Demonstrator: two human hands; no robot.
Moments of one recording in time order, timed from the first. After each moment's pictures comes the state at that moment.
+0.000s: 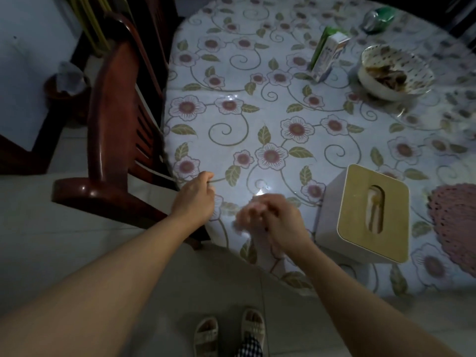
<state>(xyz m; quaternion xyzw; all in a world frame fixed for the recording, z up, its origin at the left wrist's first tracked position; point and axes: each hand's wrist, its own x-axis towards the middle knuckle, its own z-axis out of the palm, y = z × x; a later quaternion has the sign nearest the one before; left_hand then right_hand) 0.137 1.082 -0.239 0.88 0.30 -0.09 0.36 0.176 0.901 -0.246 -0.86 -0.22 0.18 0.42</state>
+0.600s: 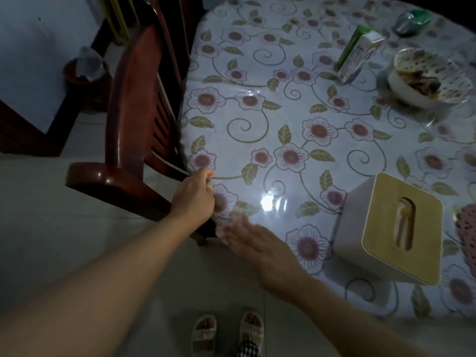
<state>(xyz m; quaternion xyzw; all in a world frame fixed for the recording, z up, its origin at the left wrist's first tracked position) 0.122 1.103 -0.258 0.87 0.33 -0.03 0.36 0.136 0.895 -0.305 -0.78 -0.58 0.07 0.20</state>
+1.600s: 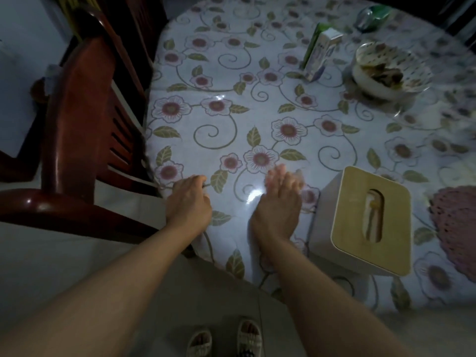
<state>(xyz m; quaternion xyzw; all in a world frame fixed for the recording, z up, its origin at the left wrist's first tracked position) 0.158 1.063 -0.266 0.91 0.30 -0.04 0.29 0.220 0.915 -0.311 -0.98 -0.09 0.00 0.17</state>
